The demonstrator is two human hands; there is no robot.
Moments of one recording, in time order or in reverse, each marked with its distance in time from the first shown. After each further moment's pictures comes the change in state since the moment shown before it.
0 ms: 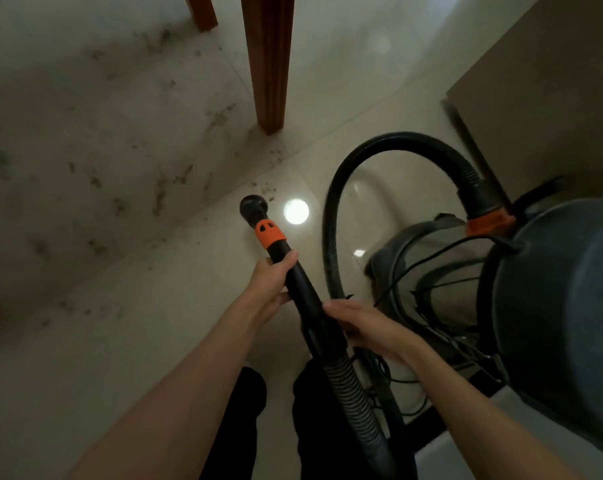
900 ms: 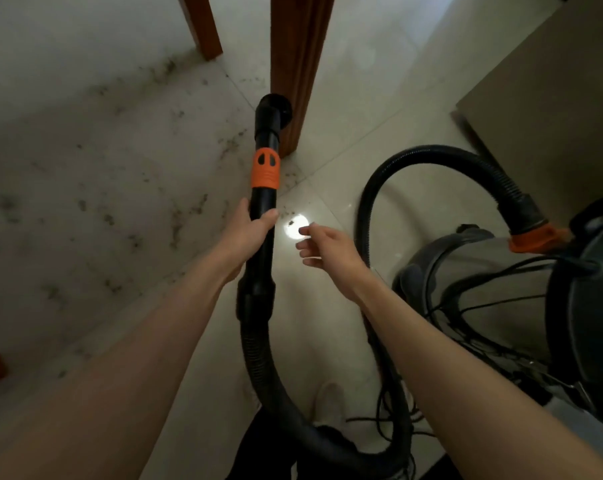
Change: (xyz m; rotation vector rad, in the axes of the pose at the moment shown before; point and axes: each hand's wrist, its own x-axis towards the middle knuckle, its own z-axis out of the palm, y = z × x) left_hand 0.032 0.140 -0.072 0.583 0.033 0.447; right_hand 0.094 -0.147 0.076 0.244 0.418 -0.314
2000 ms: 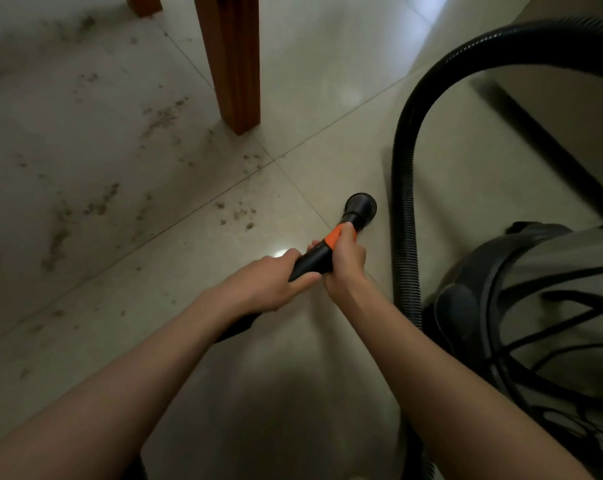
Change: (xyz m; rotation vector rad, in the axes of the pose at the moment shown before) left_hand 0.170 -0.181 0.162 0.959 -0.376 0.334; right_hand 0.251 0.177 -0.065 0.671 0.365 0.053
